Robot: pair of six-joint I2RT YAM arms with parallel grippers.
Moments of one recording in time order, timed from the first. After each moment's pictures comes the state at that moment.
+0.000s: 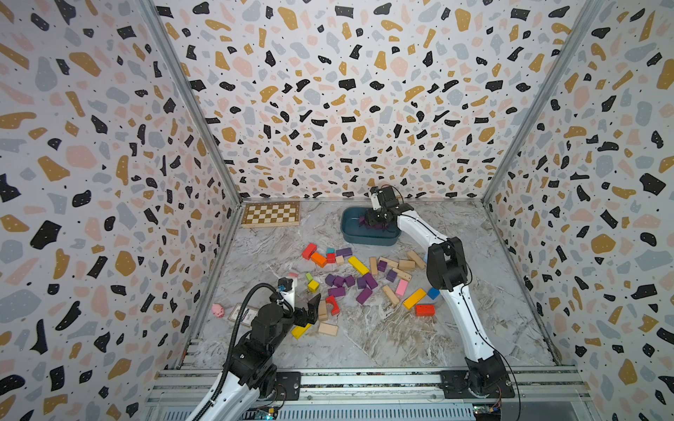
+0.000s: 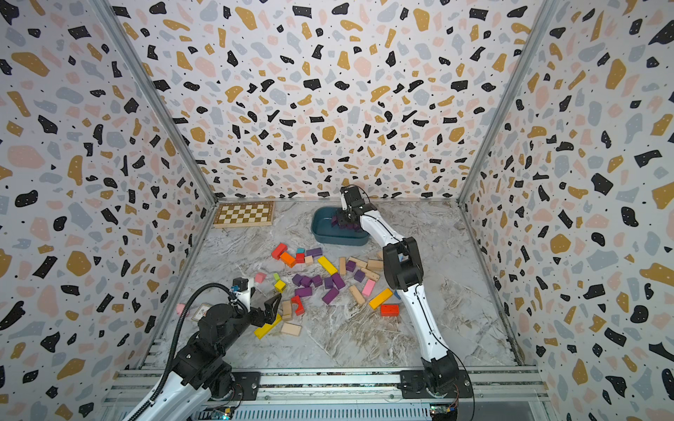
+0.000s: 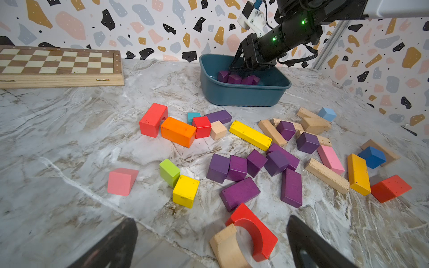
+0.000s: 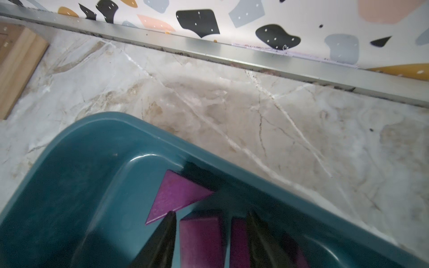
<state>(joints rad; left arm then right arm) -0.49 0.31 0.15 -0.18 -0.06 -0.23 0.45 2.59 2.36 -0.54 -0.10 0.14</state>
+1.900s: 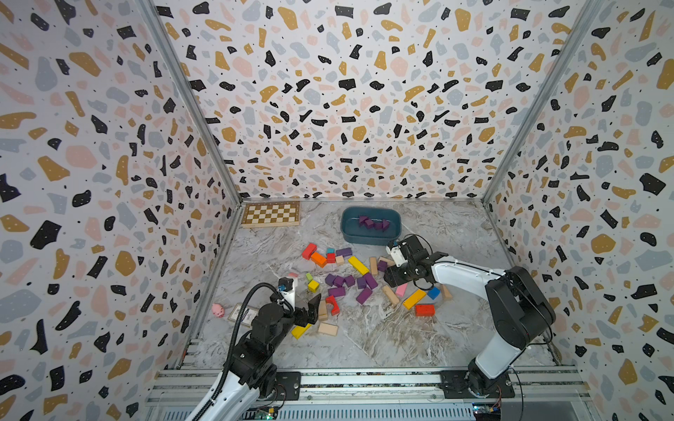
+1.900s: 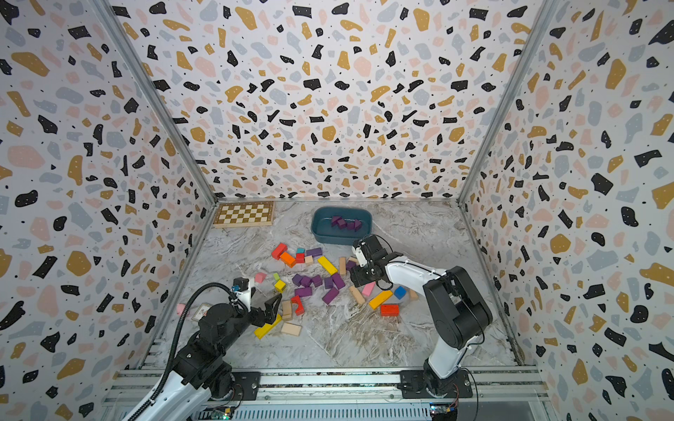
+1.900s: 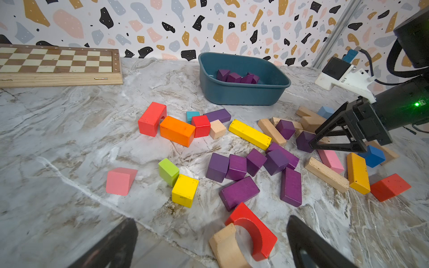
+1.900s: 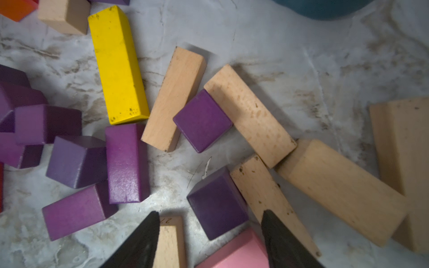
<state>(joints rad) -0.49 0.32 0.15 -0.17 -0.06 -0.23 0.55 1.70 1.00 -0.34 -0.12 0.11</state>
